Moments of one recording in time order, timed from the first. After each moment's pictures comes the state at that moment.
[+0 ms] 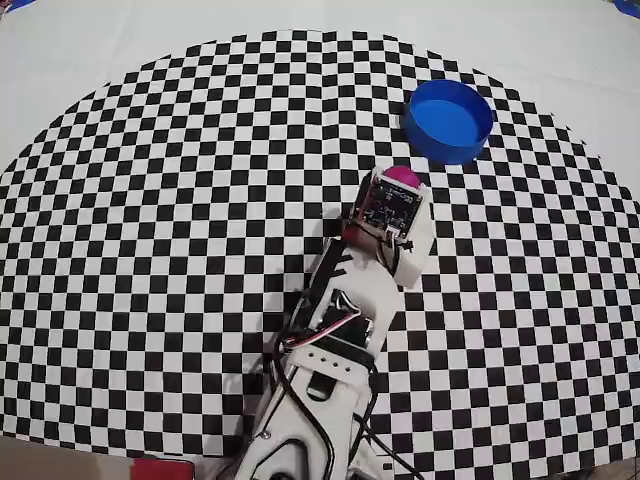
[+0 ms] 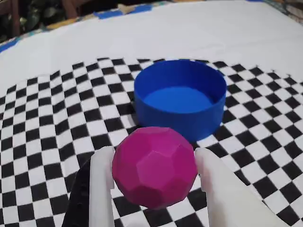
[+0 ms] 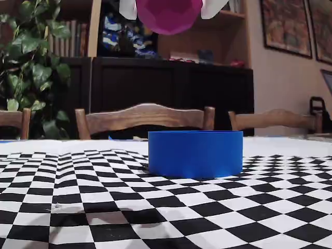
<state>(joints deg) 24.3 157.1 174.3 -3.6 -90.4</state>
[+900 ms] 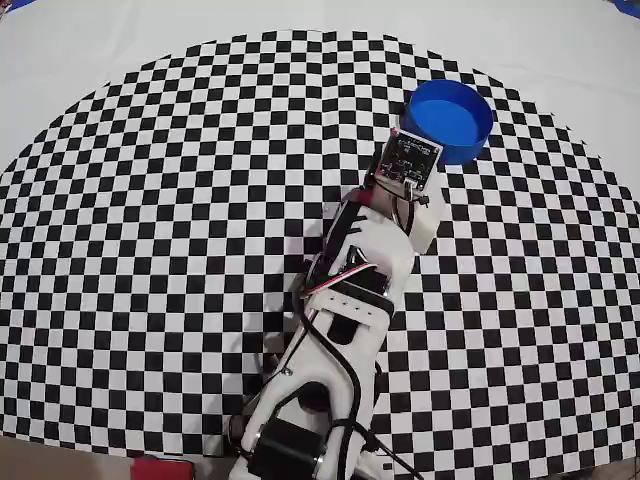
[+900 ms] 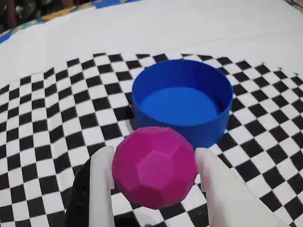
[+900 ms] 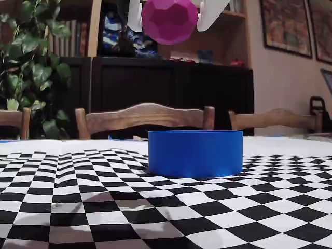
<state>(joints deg) 24.3 131.0 157.6 -8.5 -90.4</state>
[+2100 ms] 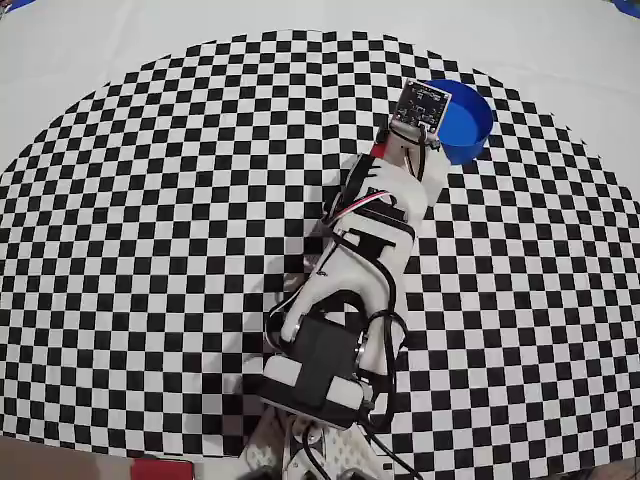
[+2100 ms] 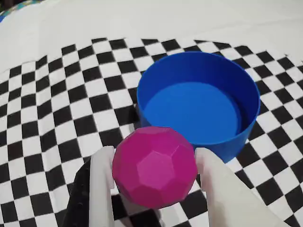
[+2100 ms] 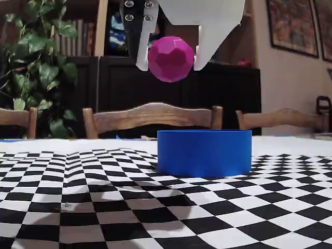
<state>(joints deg) 22.9 101.5 134.7 -8.6 -90.4</state>
